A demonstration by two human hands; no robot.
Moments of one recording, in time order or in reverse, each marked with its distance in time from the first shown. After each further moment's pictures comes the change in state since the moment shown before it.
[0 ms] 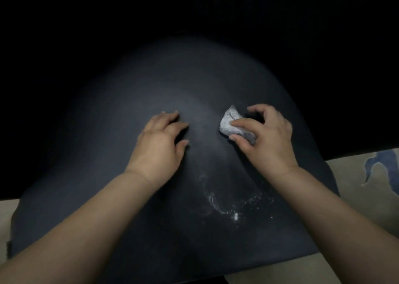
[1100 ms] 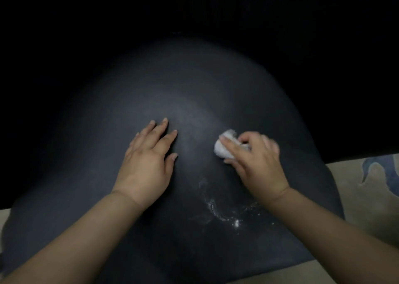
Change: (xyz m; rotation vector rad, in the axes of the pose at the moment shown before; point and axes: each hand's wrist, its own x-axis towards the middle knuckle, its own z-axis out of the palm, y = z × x) left_hand -0.015 -0.025 0.011 0.090 -0.015 0.036; right_hand -0.026 0.002 0.017 -0.115 -0.081 -0.199
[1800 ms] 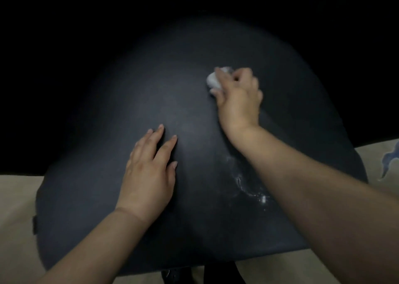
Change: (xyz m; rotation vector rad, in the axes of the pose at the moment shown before) left_hand -0.077 -0.031 0.009 -0.007 0.095 -0.088; right_hand 0.093 -0.074 0.045 0.050 0.122 0.317
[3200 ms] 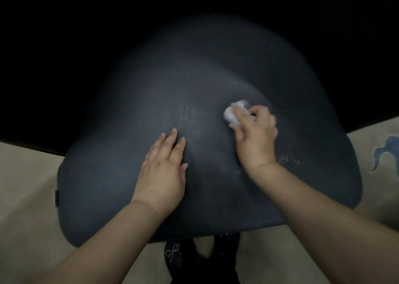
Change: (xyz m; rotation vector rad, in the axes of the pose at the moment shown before) left_hand -0.044 0.004 -0.006 0.022 -0.146 -0.020; right_hand -0.107 0.018 -0.021 0.034 0.037 -0.016
